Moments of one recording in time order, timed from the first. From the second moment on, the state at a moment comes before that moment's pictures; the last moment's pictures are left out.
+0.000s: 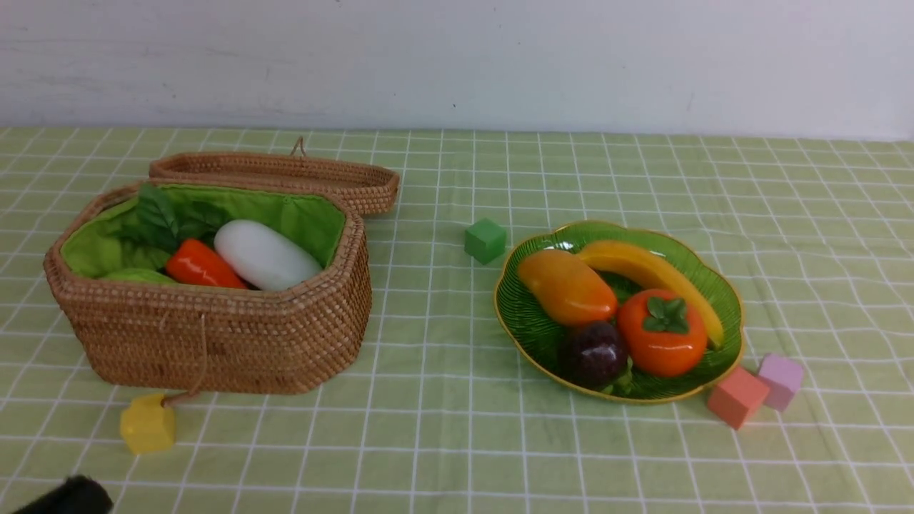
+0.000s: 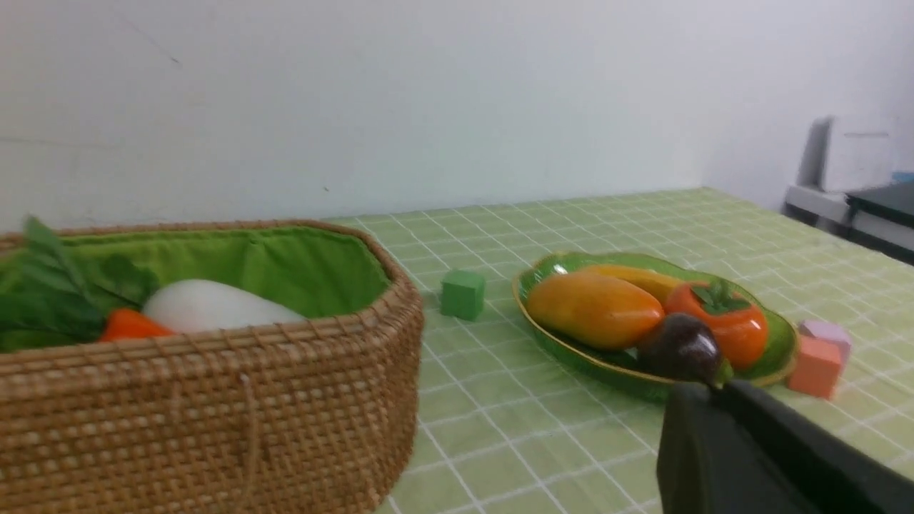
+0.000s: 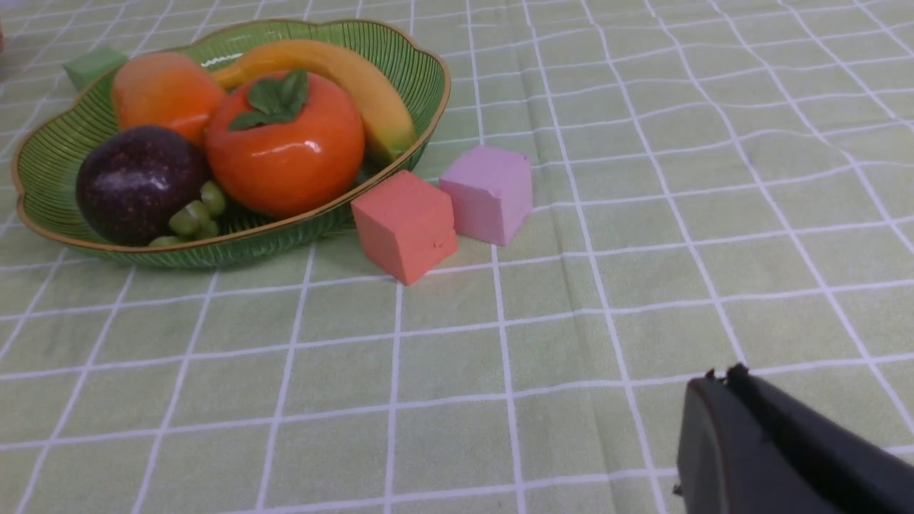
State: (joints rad) right arm 0.00 -0.01 0.02 -0.04 0.39 0.22; left arm -0.21 -0.01 -0.08 -1.03 0.22 0.89
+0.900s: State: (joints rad) right arm 0.00 -0.01 0.02 -0.03 0.39 0.22; left arm -0.06 -0.01 0.03 -0.13 0.38 -0.23
